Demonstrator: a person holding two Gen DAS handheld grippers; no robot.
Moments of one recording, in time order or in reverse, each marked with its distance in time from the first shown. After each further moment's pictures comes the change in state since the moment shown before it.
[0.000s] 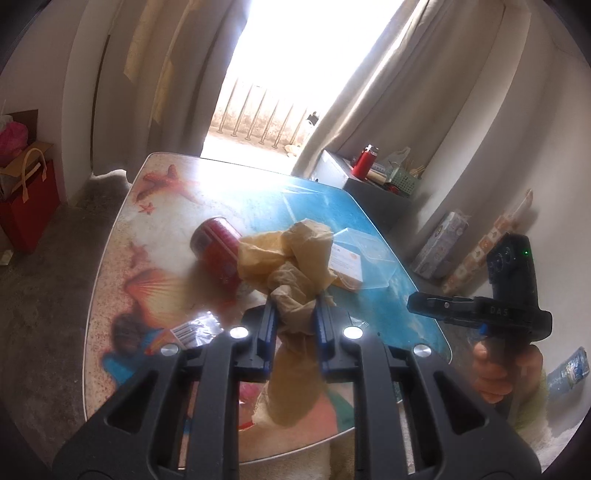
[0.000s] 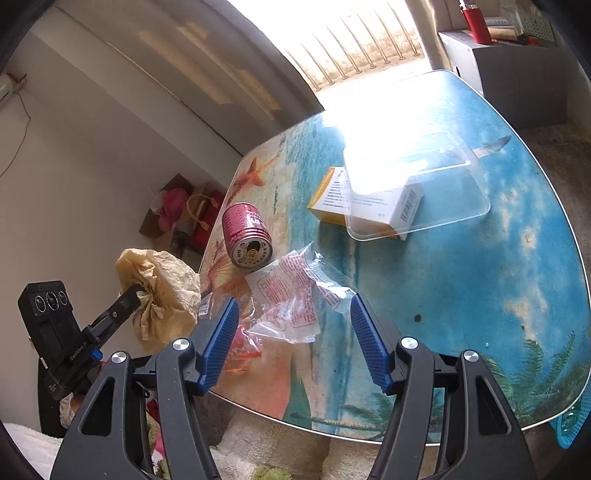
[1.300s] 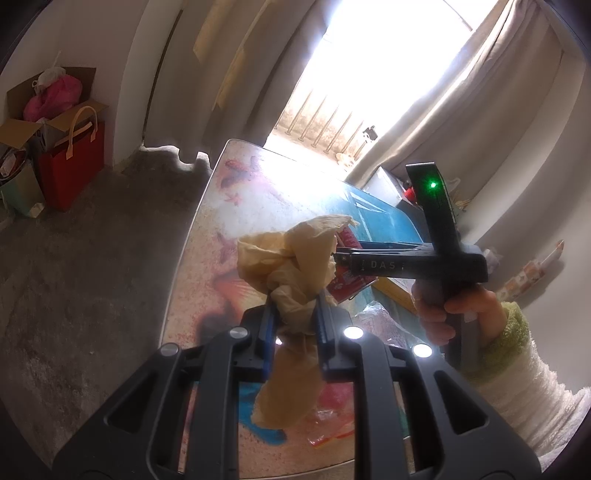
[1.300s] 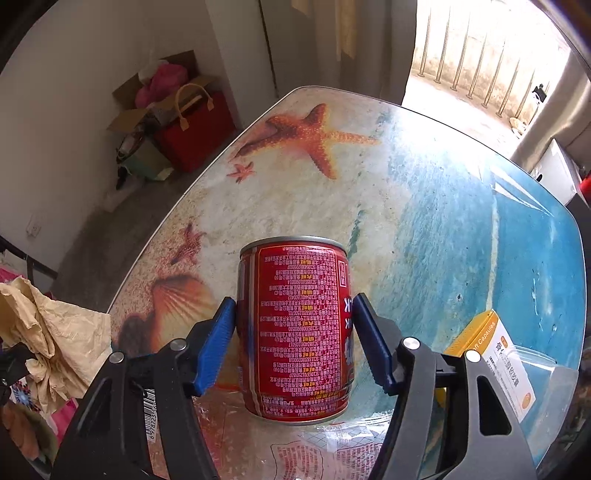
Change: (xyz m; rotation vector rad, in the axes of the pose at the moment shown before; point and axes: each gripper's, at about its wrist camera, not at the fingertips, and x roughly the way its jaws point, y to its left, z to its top) left arm -0.013 0.090 0.004 -0.181 -0.010 0.109; right arm 0.196 0.117 0.084 -0.483 0.247 -0.259
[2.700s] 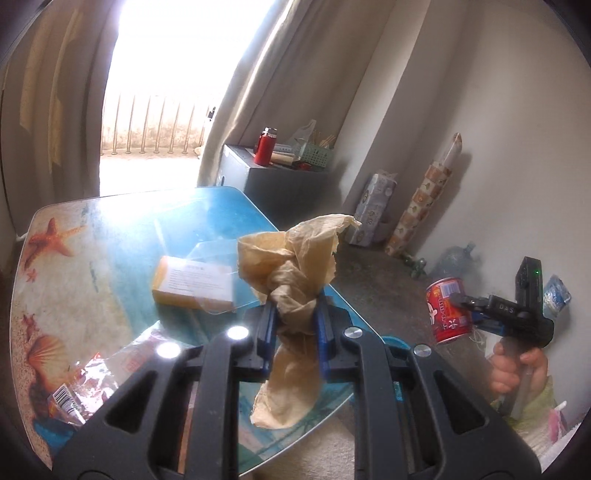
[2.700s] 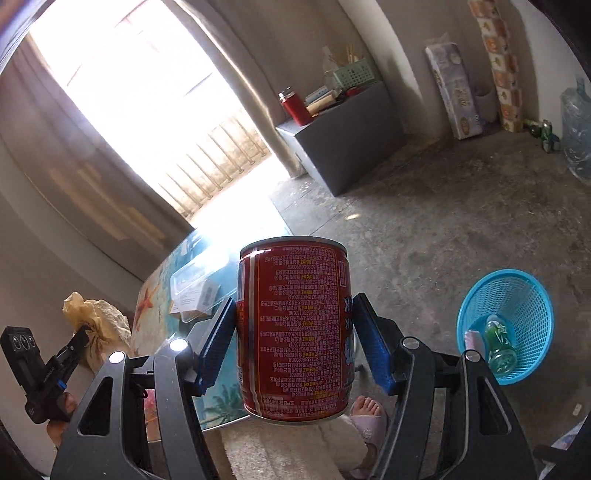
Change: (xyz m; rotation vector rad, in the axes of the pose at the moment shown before) left arm 0.040 -0.258 -0.045 0.467 0.096 -0.385; right arm -0.286 -0.207 -0.420 1.011 -0.554 -0.224
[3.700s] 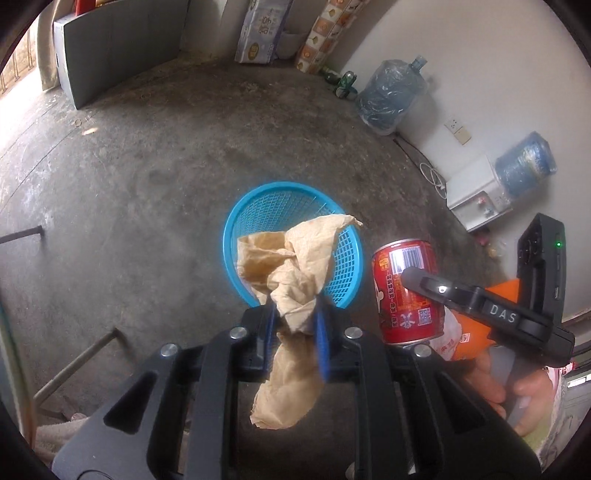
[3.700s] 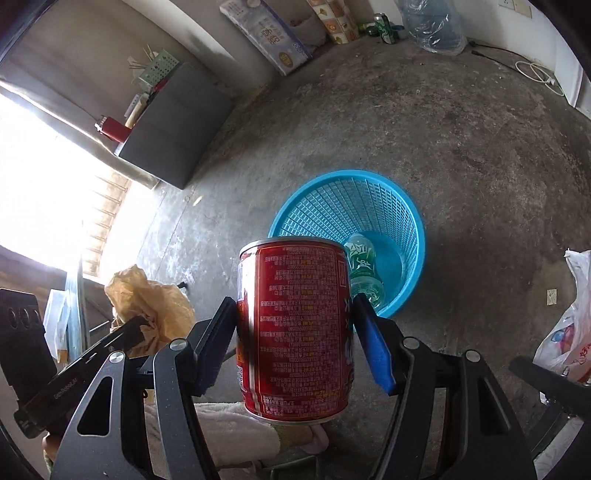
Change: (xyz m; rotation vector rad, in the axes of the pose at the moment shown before) left arm 0.366 -0.250 -0.182 0.185 0.702 -0.233; right arm 0.052 -0.279 -0.059 0.393 0.146 -0.276
